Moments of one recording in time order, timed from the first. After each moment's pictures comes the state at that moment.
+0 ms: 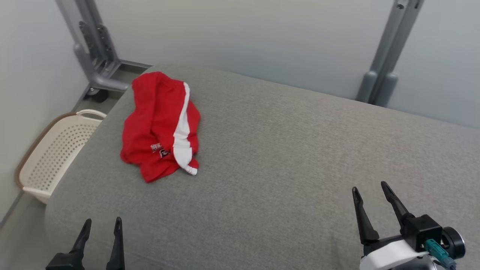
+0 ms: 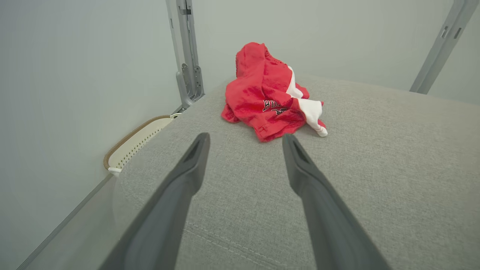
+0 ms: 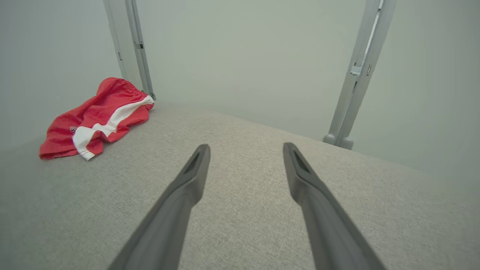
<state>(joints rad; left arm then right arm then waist) 0.12 0.18 -0.03 0.24 -0.23 -0.10 -0.26 0.09 -0.05 0.02 0.10 0.03 0.13 -0.26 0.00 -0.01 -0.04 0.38</state>
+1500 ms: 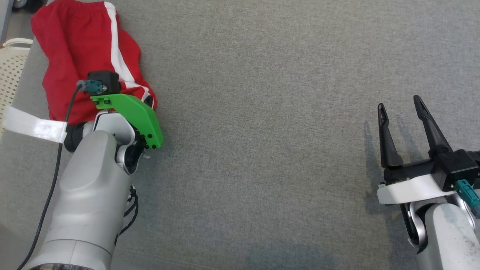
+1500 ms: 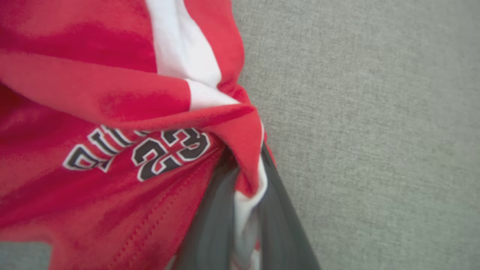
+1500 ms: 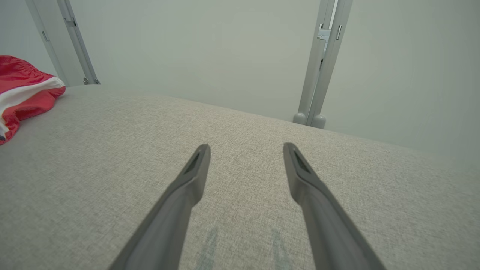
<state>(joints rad) -0.84 0.09 -0.26 0.96 -0.50 -0.11 0.22 -0.18 -0.10 -0.04 -0.01 -0.05 0.13 -0.26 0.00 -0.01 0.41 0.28</state>
